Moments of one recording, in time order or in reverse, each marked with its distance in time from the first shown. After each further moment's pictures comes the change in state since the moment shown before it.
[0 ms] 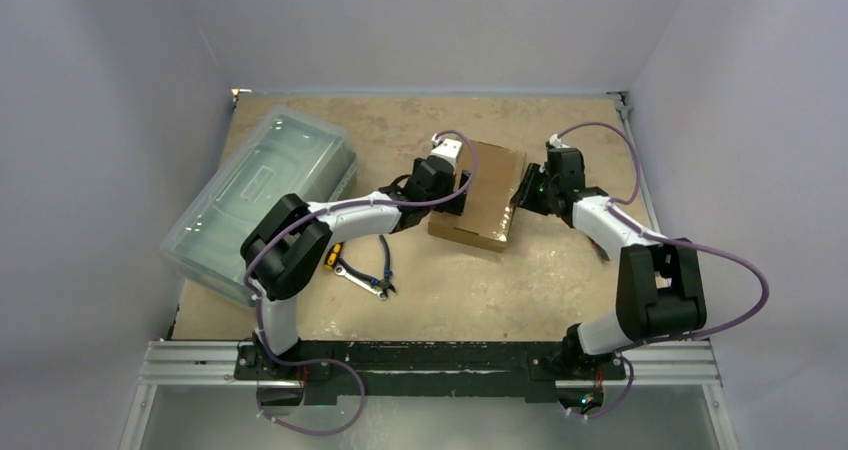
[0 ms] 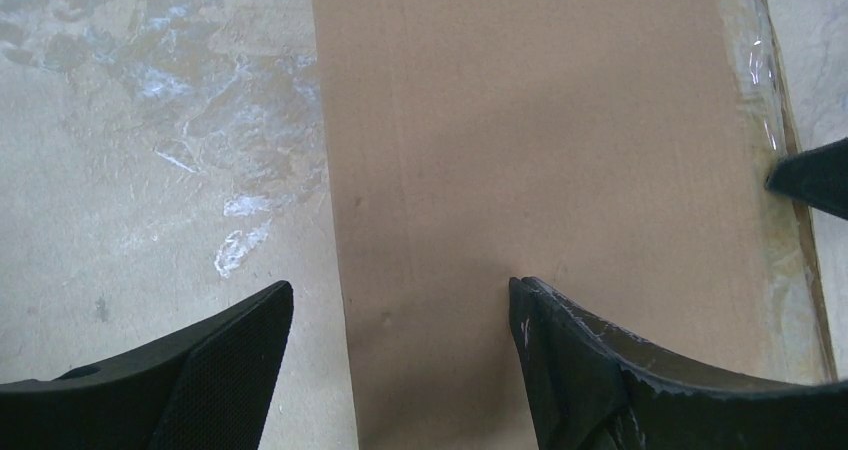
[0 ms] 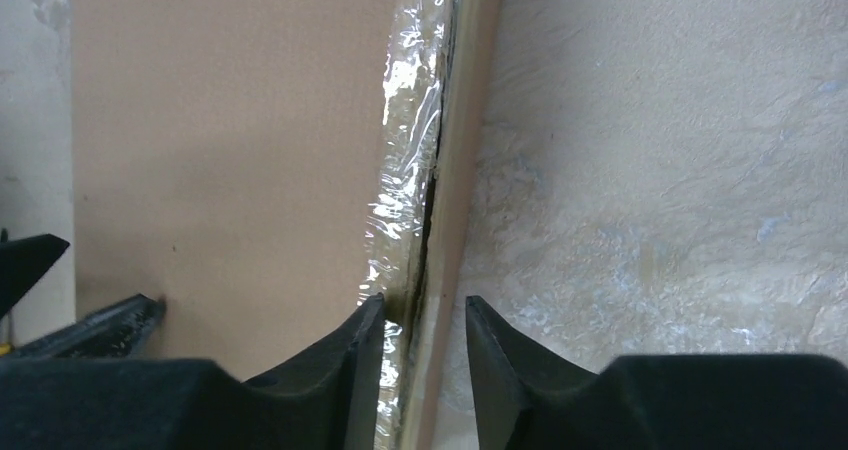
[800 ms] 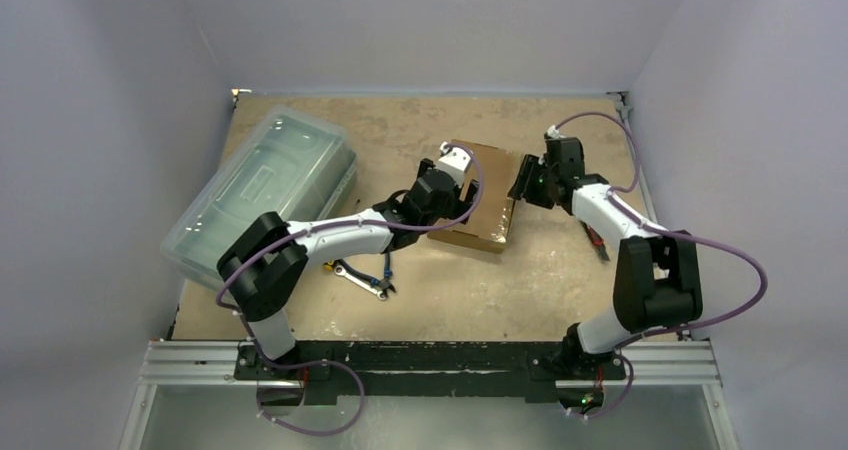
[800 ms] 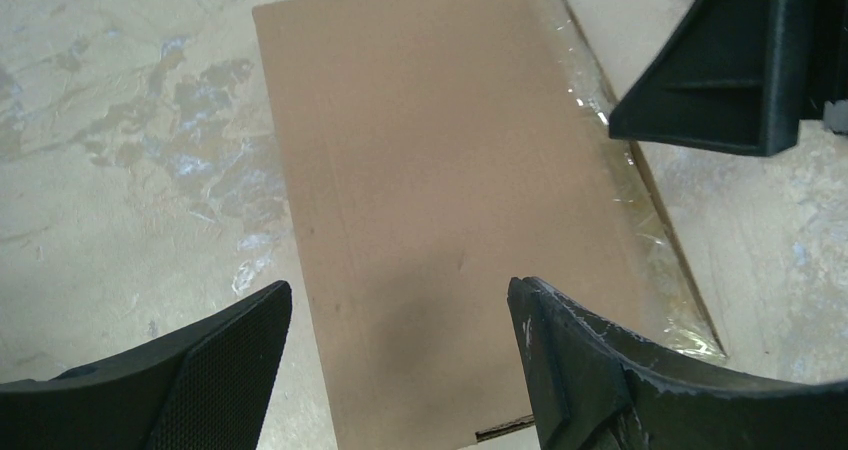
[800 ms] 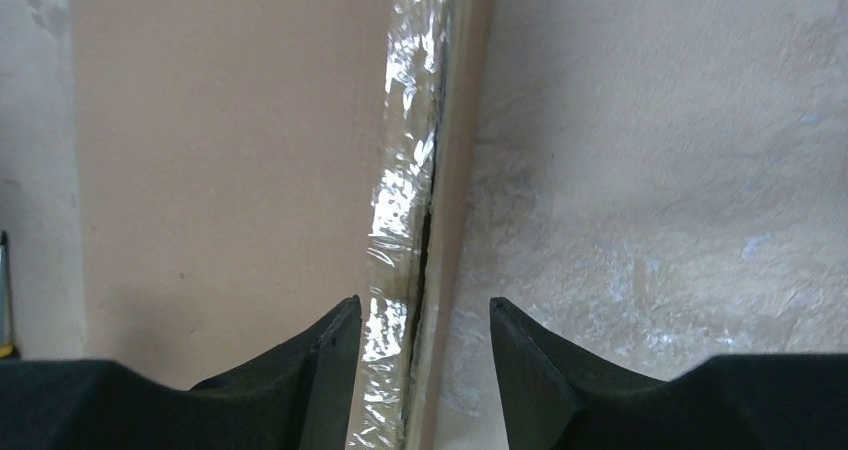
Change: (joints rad) left arm -0.101 -0.170 -0.126 0.149 -0.075 0.147; right arm -0.005 0.029 0.108 -0.105 -0.001 -0.024
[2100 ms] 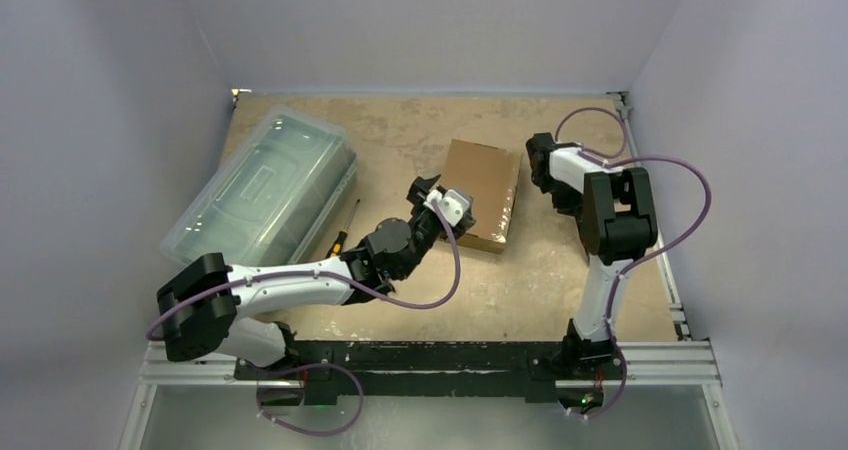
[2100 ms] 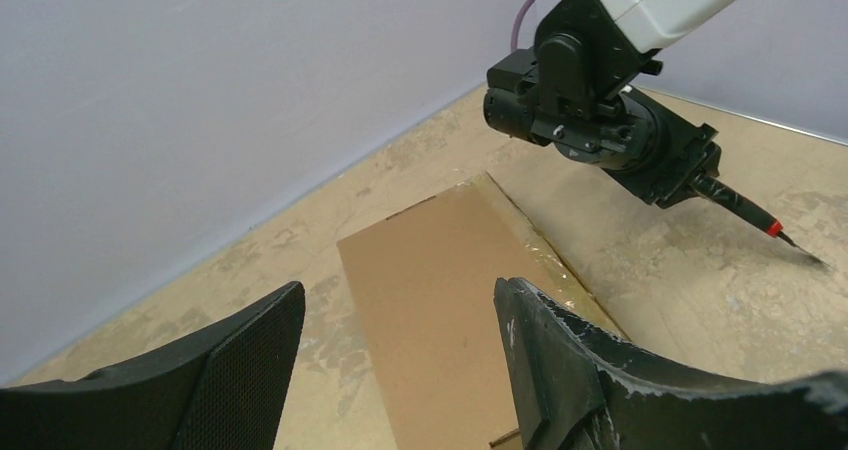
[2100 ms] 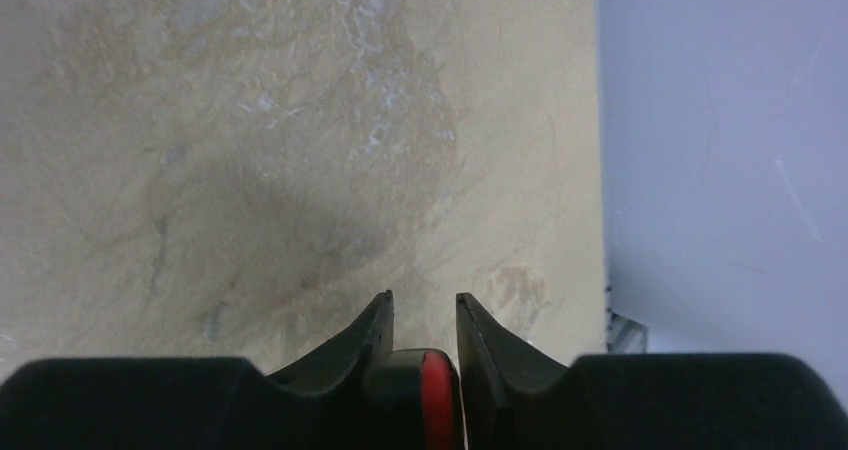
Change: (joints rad) left arm -0.226 -0.344 -0.317 0.520 -0.156 0.504; right arm -0.014 0.492 0.370 -0.560 0.955 -0.099
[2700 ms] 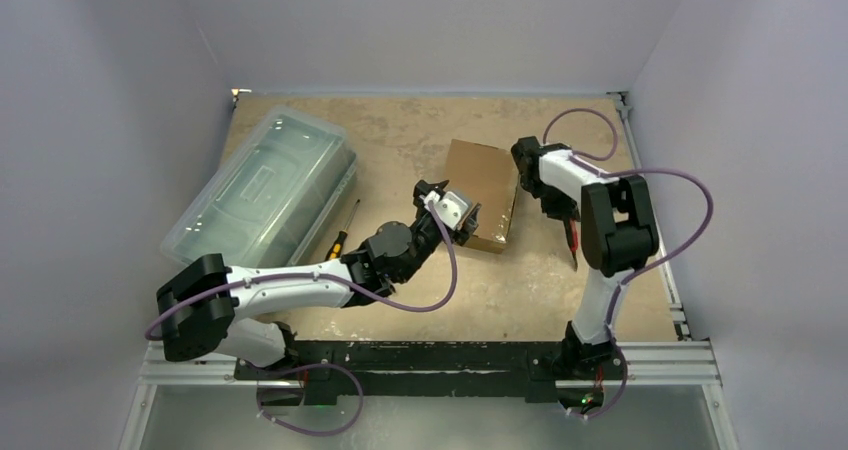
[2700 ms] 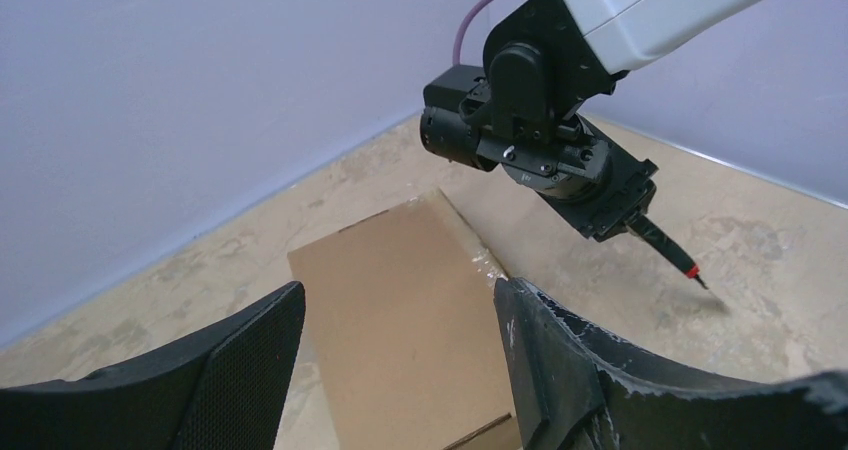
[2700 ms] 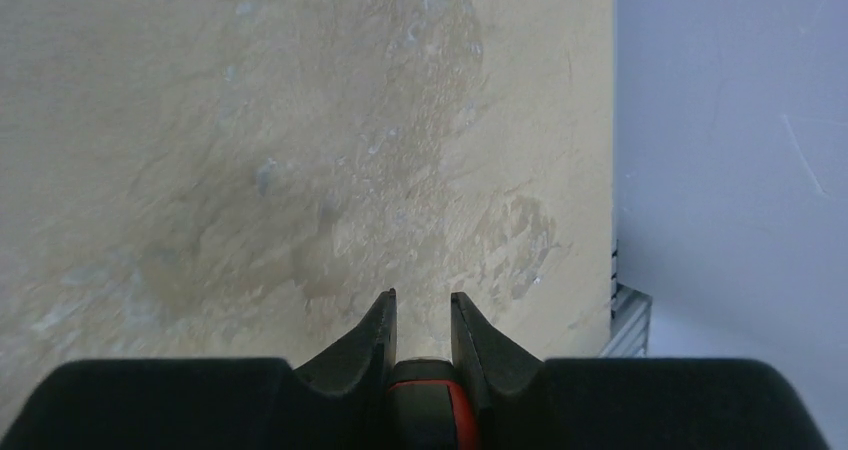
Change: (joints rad) left arm -0.020 -0.006 0.005 0.004 0.043 -0.091; right arm 0.097 -0.135 -0.053 -0.076 -0.061 0.095
